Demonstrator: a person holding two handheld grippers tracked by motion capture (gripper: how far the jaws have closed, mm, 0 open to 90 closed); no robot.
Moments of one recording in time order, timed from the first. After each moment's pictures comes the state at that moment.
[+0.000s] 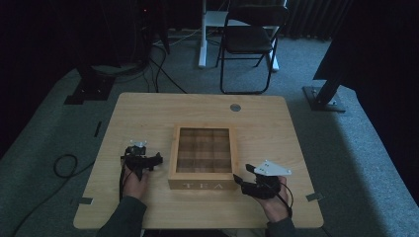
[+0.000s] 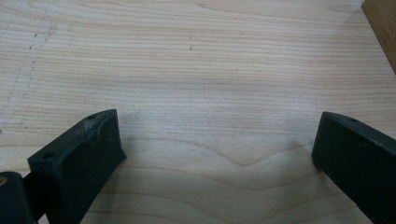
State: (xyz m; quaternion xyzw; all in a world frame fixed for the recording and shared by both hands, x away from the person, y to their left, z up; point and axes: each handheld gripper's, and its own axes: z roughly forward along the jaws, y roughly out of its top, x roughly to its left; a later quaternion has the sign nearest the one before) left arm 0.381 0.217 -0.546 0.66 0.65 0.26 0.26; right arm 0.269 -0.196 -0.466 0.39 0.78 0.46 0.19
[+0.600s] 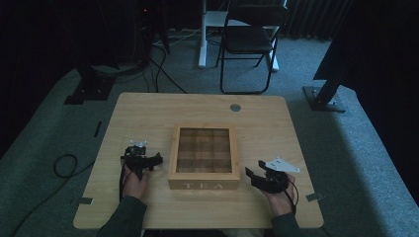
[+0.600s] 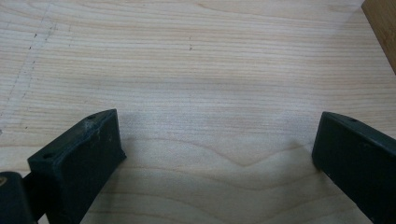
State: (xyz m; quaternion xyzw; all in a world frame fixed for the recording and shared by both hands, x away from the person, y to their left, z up) left arm 0.381 0.217 -0.546 0.66 0.65 0.26 0.26; right arm 0.291 -0.229 -0.496 0.46 0.74 0.44 0.21
